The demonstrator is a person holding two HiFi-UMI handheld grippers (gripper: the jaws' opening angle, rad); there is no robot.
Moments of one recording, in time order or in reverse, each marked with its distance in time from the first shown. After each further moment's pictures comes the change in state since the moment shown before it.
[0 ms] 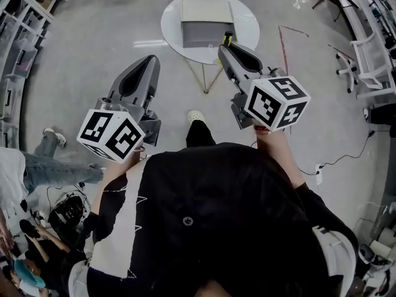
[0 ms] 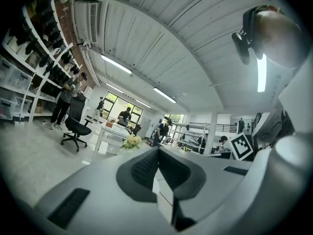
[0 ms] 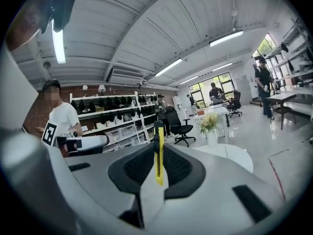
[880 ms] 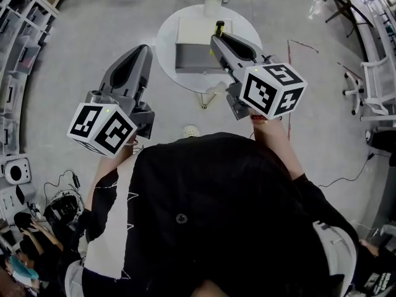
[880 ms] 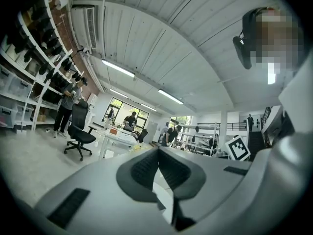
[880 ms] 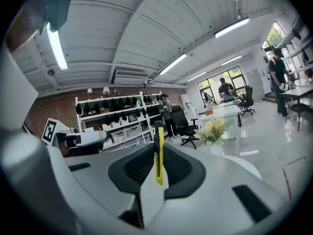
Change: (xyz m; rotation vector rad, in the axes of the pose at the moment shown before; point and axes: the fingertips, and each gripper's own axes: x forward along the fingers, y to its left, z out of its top) left arm 0.130 0.038 0.039 0.041 -0.036 0.098; right arm 0.101 -0.101 0.055 -0.001 0.026 0.134
